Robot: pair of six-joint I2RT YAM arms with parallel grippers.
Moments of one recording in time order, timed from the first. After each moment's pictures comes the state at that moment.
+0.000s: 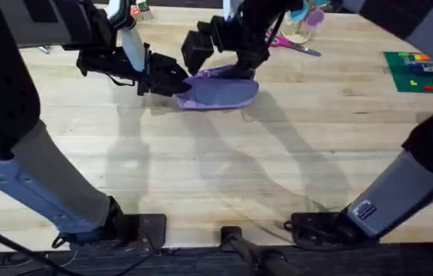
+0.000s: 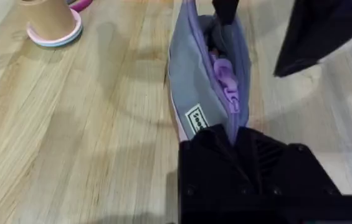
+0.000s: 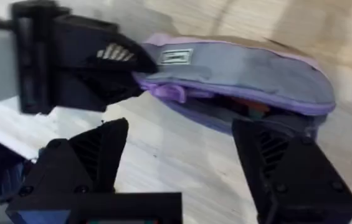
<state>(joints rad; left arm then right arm) 0.10 1.93 1.21 -0.88 1.13 1.58 0.54 1.94 1.80 -1.13 -0.28 0.35</state>
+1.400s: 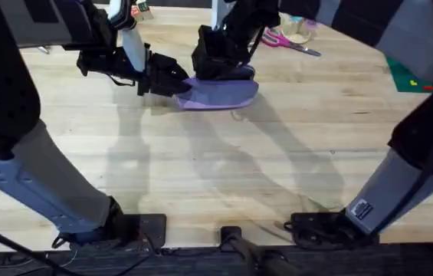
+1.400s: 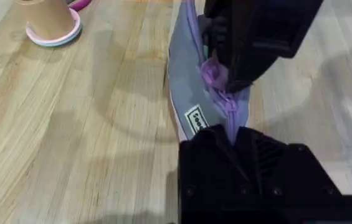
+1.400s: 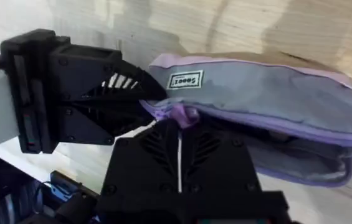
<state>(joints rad) 0.09 1.93 1.21 -0.88 1.13 1.58 0.58 1.98 1.75 -0.99 -0.27 0.45</state>
